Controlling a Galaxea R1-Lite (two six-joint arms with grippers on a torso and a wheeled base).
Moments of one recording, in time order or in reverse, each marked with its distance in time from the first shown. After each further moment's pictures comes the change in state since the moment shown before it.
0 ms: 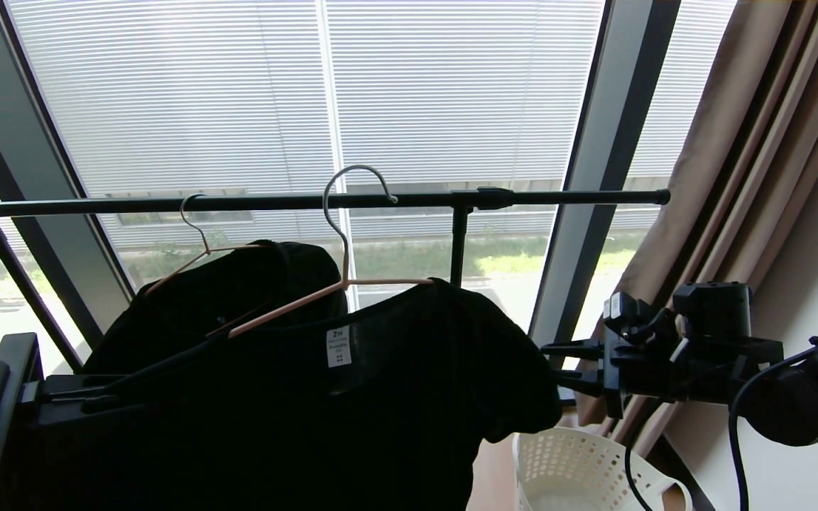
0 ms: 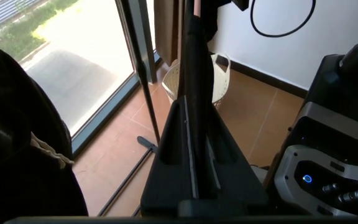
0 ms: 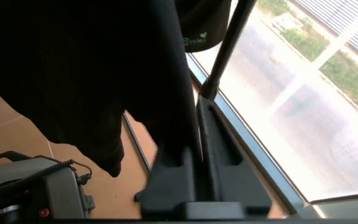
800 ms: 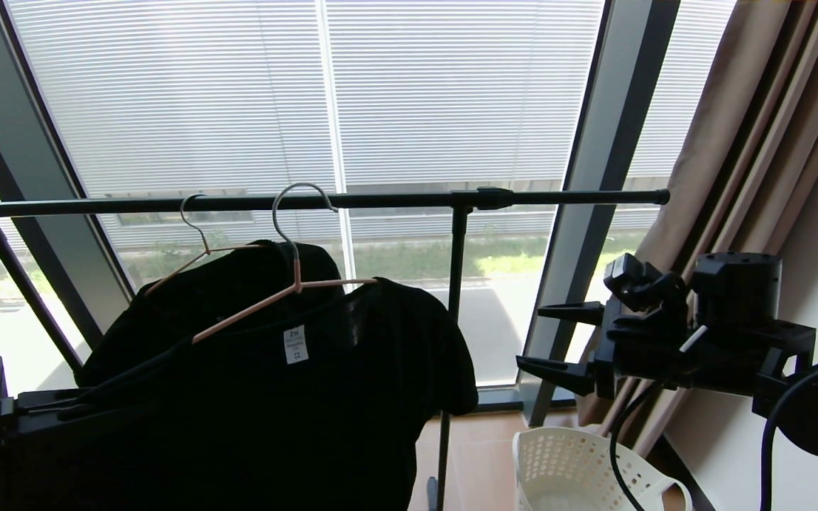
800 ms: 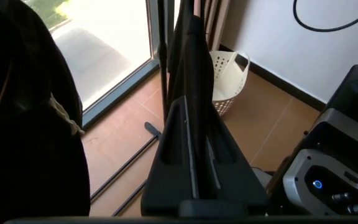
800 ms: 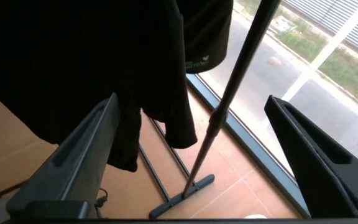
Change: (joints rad) left arm 0.158 -0.035 0.070 0.000 0.003 -0.008; right arm 0.140 -0.173 0.001 -0.004 -0.183 0.278
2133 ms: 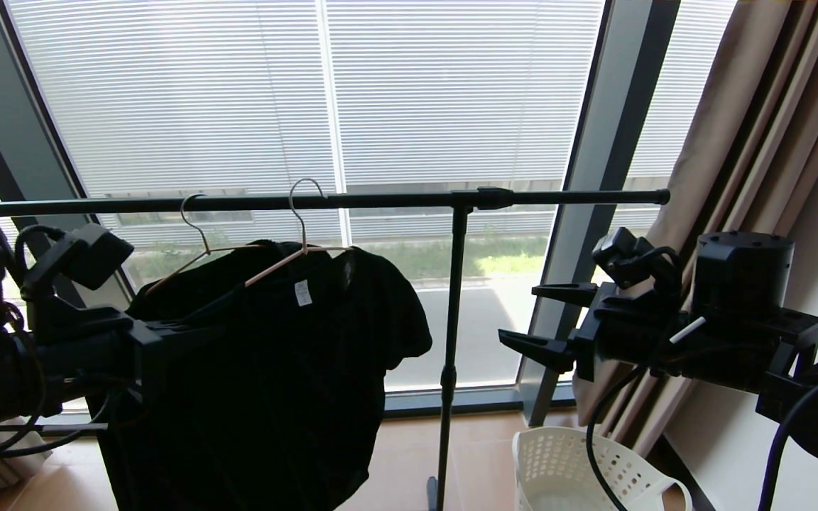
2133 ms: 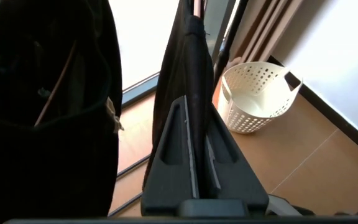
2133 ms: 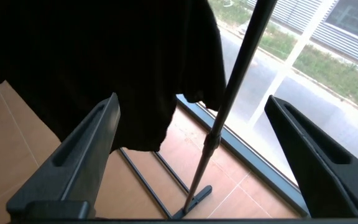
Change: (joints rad) left arm -0.087 0.380 0.004 -0.427 0.274 -0.155; right arm 0.100 -0.053 -0.039 0.000 -0.181 0.092
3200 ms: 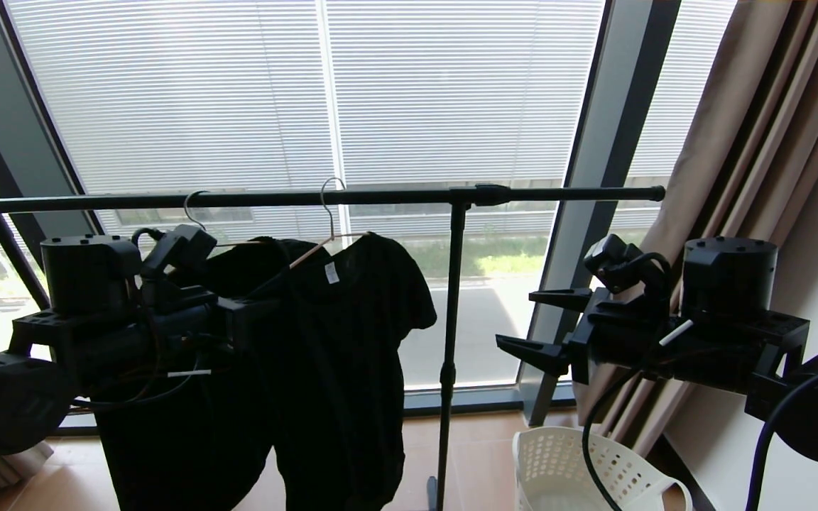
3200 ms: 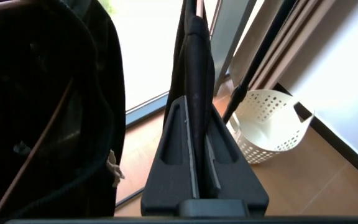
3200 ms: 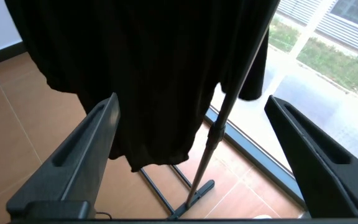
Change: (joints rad) left arm -0.054 0.350 -0.056 -0.386 0.072 -0.101; right arm -0.001 0.028 -0.001 0.000 0.000 -0.002
